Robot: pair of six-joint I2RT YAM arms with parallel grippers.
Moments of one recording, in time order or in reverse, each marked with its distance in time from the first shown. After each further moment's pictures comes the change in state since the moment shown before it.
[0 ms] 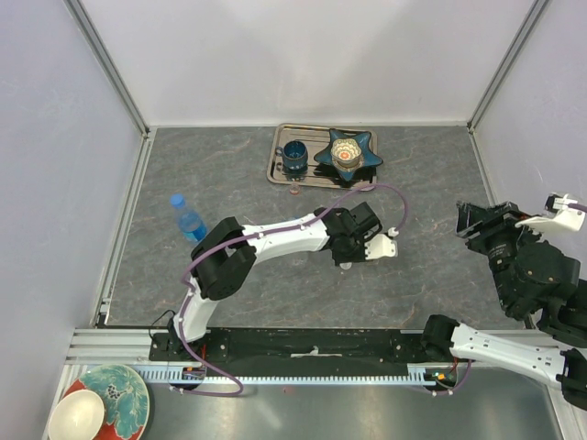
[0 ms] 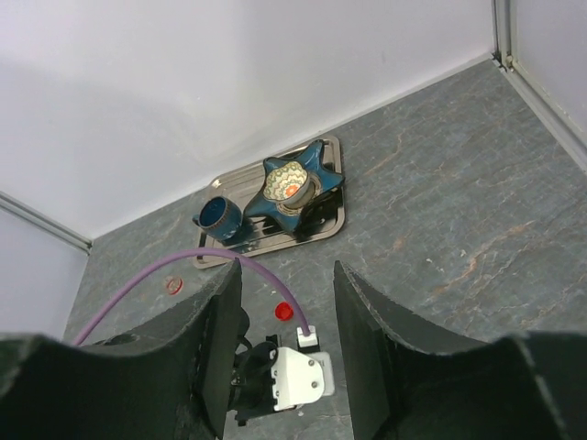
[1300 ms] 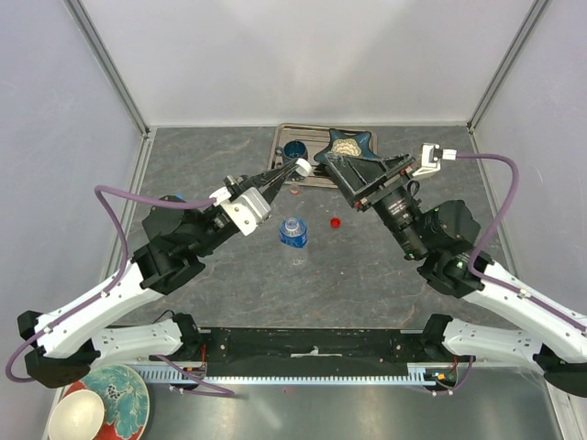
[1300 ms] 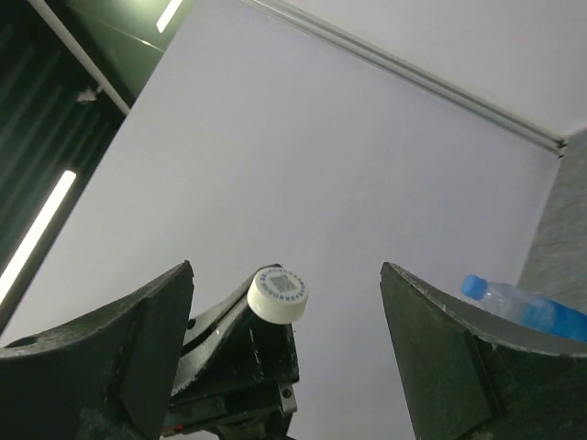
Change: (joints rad) left arm 0.042 -1.132 -0.439 0.833 -0.118 0.035; right arm -0.073 0.374 -0.187 1.101 -0.743 0.432
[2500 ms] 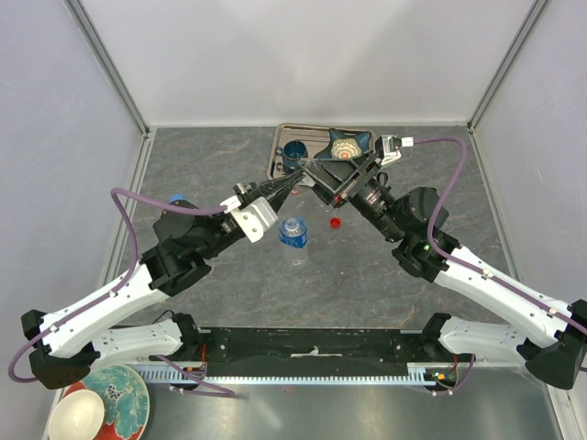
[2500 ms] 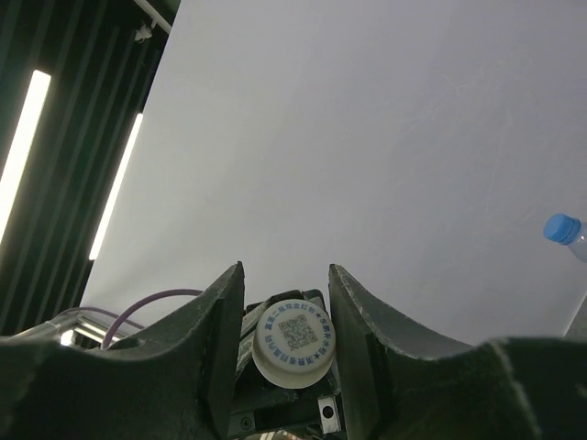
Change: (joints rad) left arm 0.008 -0.019 -0.093 0.050 0.053 -0.003; right arm -0.122 0.158 -0.064 0.255 -0.365 0.265
